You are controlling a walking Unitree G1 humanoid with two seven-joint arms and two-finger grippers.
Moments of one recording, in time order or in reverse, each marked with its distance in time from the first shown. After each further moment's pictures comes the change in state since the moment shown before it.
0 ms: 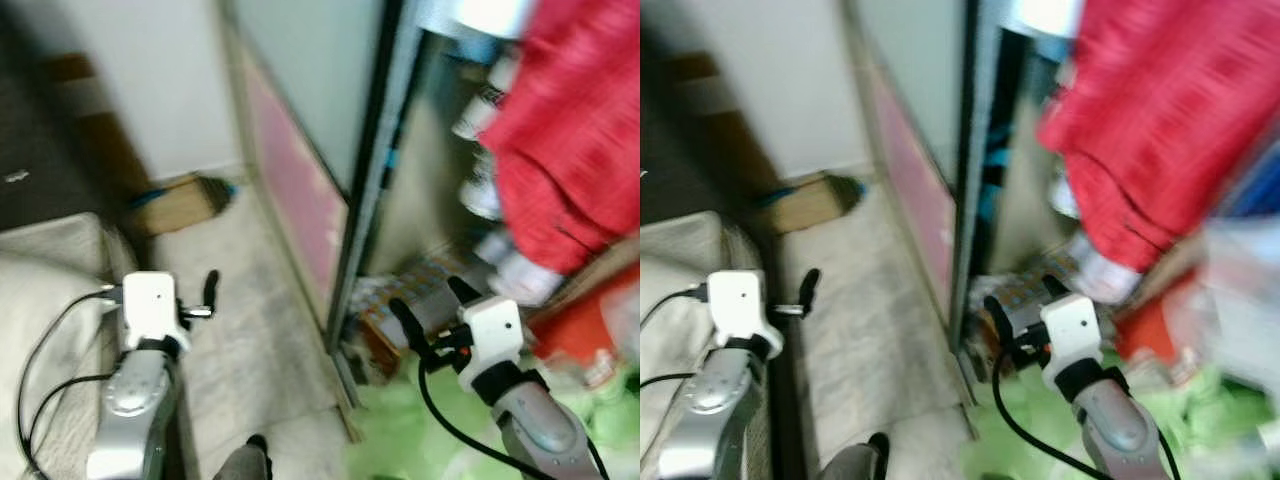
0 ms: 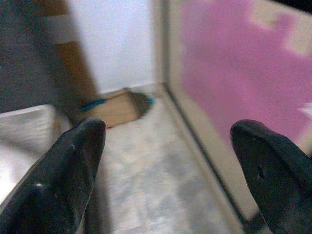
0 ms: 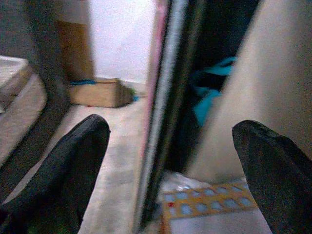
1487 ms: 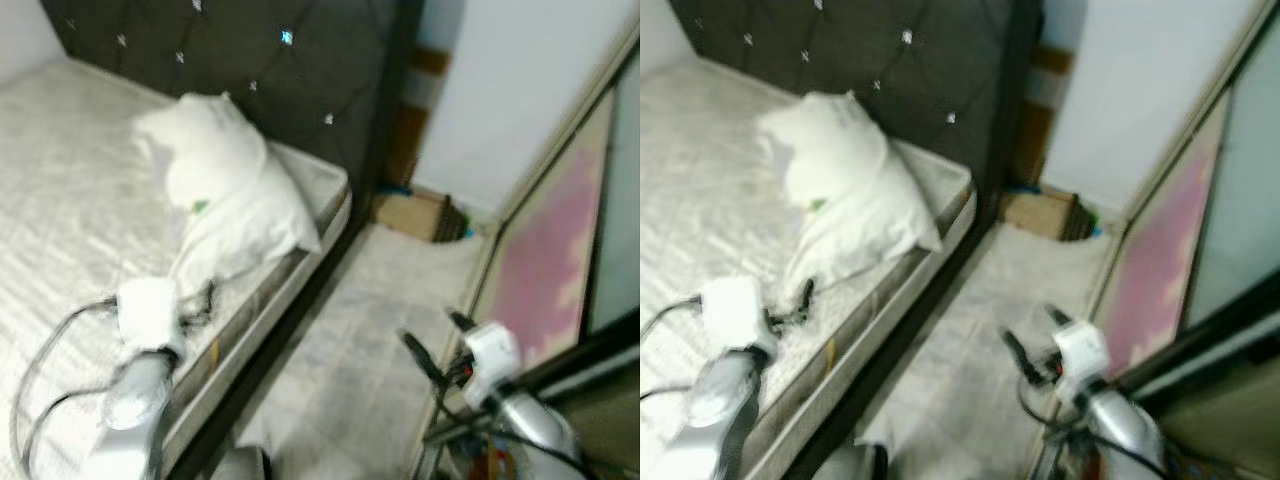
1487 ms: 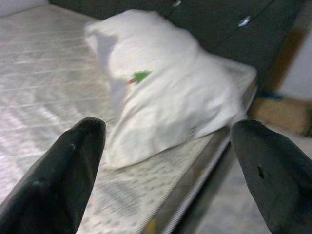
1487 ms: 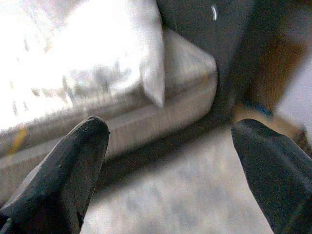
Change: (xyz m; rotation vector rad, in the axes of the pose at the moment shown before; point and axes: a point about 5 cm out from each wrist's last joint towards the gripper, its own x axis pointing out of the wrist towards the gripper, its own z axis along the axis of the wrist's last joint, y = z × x) left arm -0.008 -0.004 -0.006 -0.047 0.041 0.016; right arm 0.014 -0.027 -0.078 0.018 0.012 0.091
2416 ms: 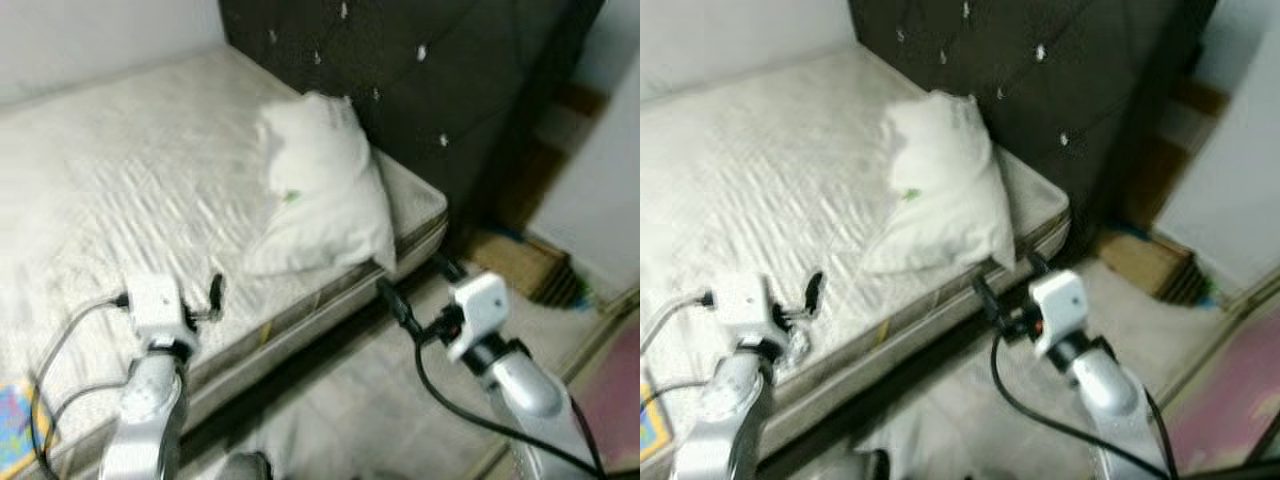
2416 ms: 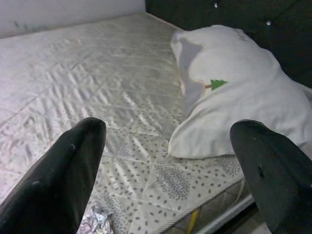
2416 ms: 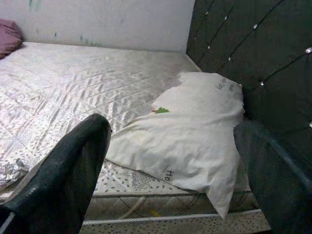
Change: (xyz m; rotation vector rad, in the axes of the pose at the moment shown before) left arm 0.005 -0.011 0.006 -0.015 -0.041 -0.007; right arm 0.020 0.020 0.087 -0.033 -0.145 0.001
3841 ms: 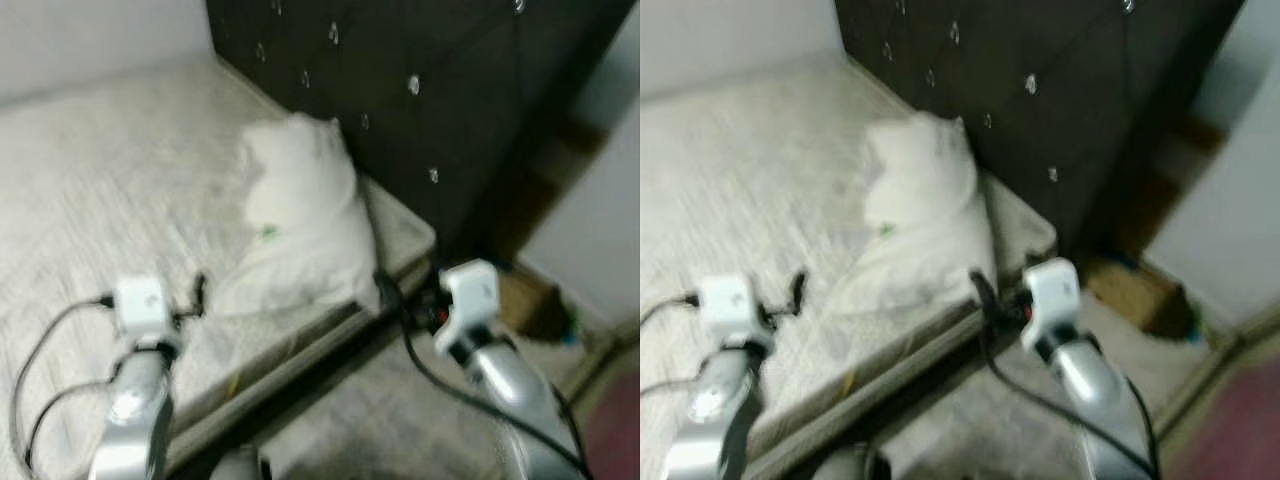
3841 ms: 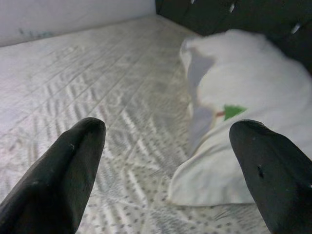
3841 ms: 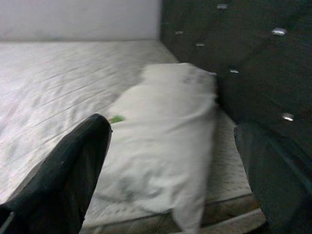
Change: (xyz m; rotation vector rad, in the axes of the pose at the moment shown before) left arm 0.001 0.019 -0.011 0.044 0.018 0.100; right arm 0.015 0.003 0.001 0.086 0.054 -0.088
